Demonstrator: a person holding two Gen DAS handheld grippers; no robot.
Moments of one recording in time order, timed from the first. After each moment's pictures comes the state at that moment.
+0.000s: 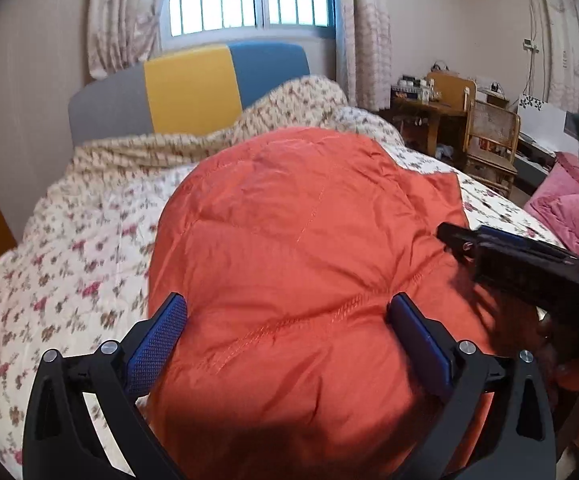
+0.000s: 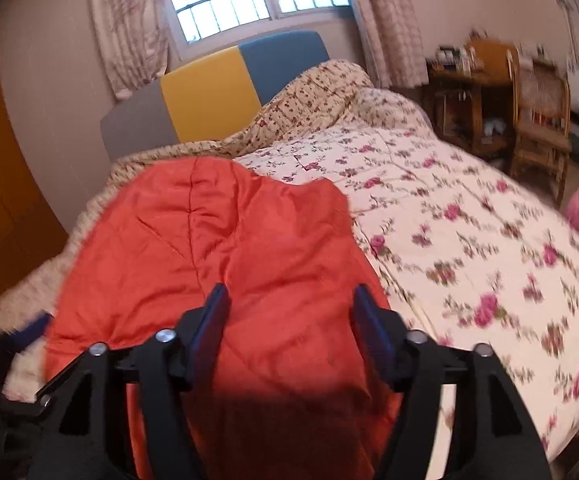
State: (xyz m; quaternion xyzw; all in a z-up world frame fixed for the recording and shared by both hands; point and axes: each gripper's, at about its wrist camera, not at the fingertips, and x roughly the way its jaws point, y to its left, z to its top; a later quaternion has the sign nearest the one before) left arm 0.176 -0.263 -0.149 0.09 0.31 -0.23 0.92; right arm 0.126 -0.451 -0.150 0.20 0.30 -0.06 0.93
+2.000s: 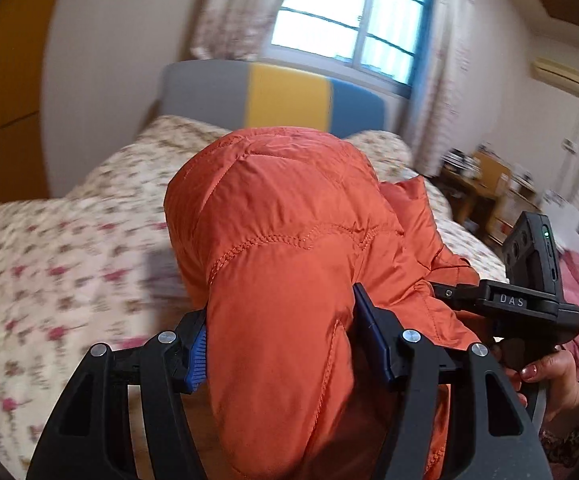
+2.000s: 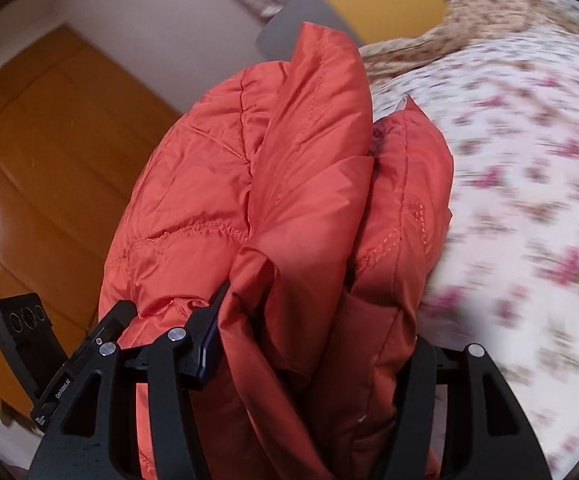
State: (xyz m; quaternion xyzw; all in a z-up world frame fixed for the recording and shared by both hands) left arm 0.184 -0.006 -0.096 -0.05 0.28 -0.17 0.94; right arm 0.242 -0.241 -0.149 0.28 0.39 0.28 0.83
